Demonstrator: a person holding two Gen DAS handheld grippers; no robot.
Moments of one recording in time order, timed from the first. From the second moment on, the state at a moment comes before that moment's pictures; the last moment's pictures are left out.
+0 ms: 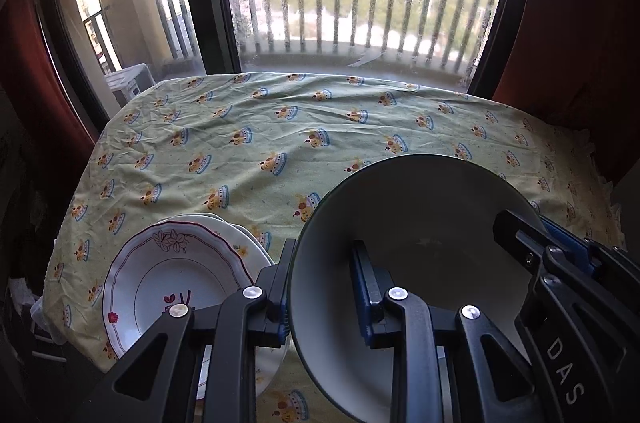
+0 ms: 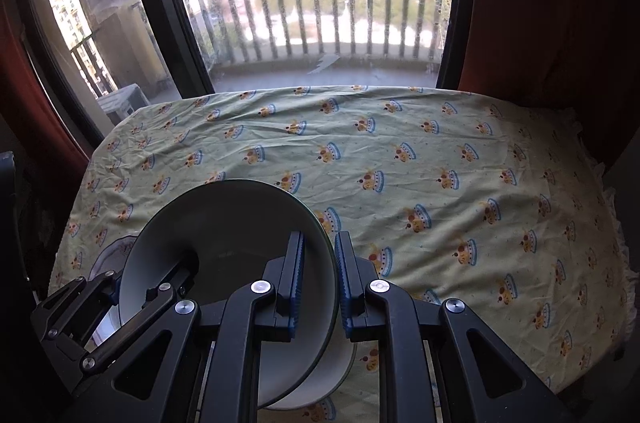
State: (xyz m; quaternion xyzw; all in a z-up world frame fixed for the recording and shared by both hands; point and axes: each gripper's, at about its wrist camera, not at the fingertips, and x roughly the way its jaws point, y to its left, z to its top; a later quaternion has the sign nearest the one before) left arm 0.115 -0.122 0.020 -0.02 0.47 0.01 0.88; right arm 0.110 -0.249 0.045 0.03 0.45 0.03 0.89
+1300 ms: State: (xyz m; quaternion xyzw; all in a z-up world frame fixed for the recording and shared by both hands) left arm 0.114 -0.134 -0.052 -0.01 0.56 0.00 0.83; right arm 0.106 -0.257 -0.018 0.01 0.50 0.04 0.86
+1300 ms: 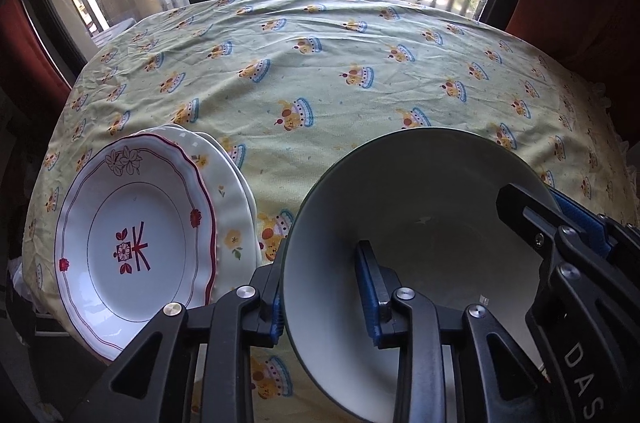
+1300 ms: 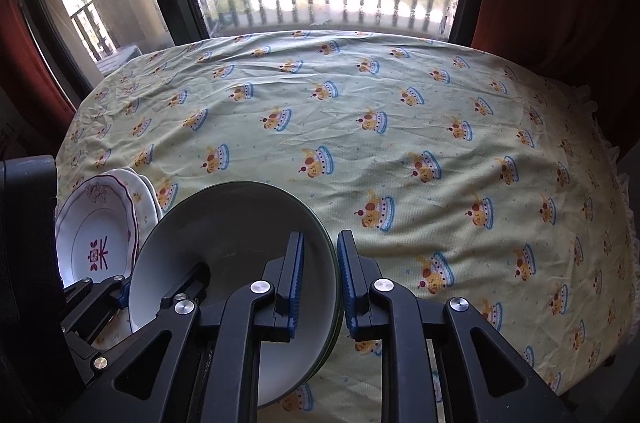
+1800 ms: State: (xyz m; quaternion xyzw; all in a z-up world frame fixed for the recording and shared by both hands) left arm 0.133 -0.128 -0.068 -0.04 0.60 -0.12 0.79; right arm 0.105 -0.259 -0.032 0.08 0.55 0.00 0.83
